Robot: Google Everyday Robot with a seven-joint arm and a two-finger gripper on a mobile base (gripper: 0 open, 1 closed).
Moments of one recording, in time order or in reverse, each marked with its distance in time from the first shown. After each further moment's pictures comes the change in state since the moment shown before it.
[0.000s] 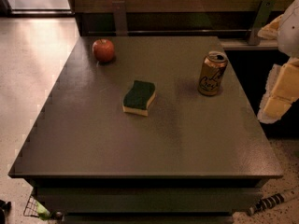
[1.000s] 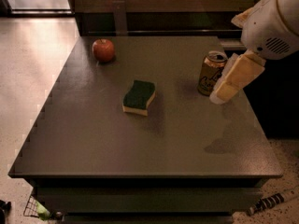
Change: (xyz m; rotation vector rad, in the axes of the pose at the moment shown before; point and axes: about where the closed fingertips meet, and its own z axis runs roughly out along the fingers) arm -0.066 -0.032 0.025 0.133 -0.237 0.064
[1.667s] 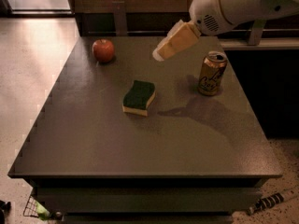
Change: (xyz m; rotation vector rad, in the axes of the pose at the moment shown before) arm -0.112 -0.064 0.057 0.109 -0.380 0.087
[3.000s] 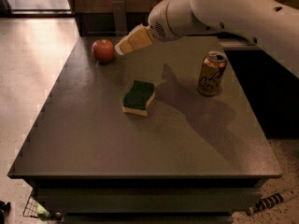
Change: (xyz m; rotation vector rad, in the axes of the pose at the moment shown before) arm -0.027 0.001 0.113 0.024 -0.083 0.220
